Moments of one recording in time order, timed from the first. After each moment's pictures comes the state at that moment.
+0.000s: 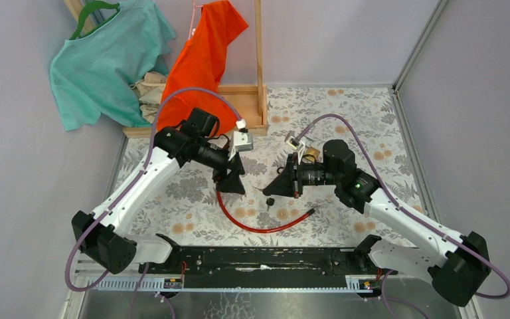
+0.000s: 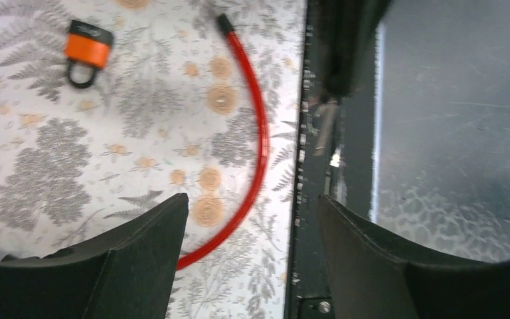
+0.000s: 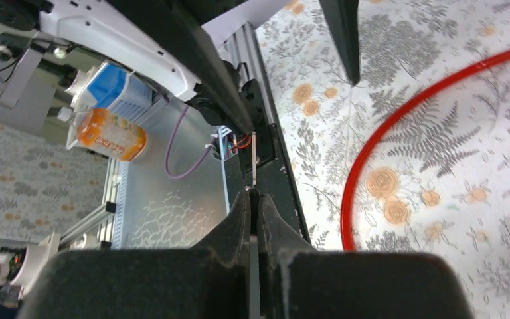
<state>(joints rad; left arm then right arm) -0.50 1.31 1.33 -1.08 0.93 0.61 0.72 1.05 0.77 0.06 -0.80 0.47</state>
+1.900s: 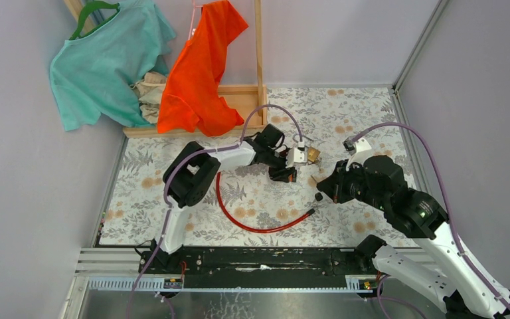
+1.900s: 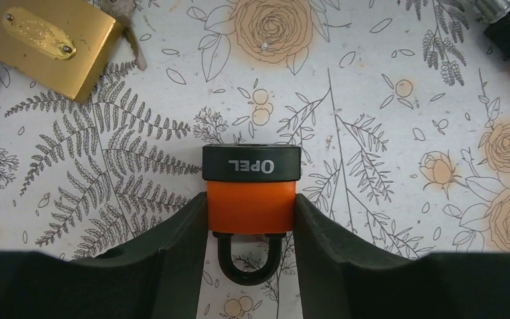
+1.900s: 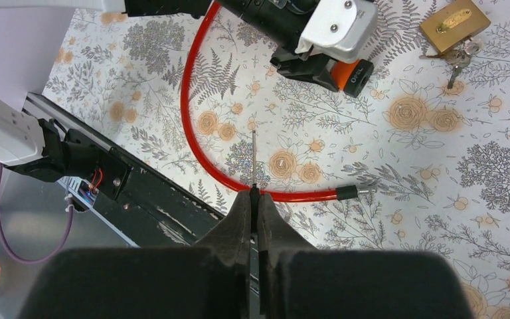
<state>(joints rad) -0.69 2.14 1.44 -0.27 0.68 0.73 0.69 0.68 1.00 -0.85 -0.04 0.45</state>
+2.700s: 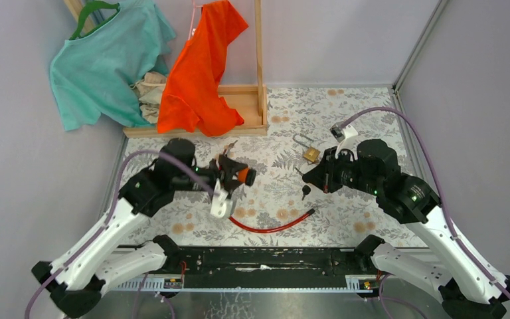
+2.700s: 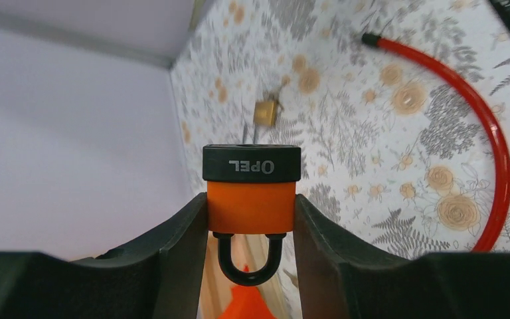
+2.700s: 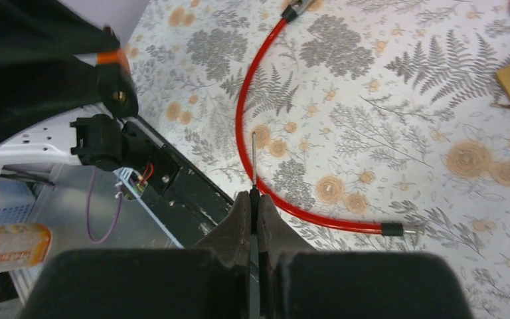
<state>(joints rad) -0.68 0.96 1.10 -0.66 0.65 1.27 0.69 0.81 1.11 -0.78 -0.18 0.45</state>
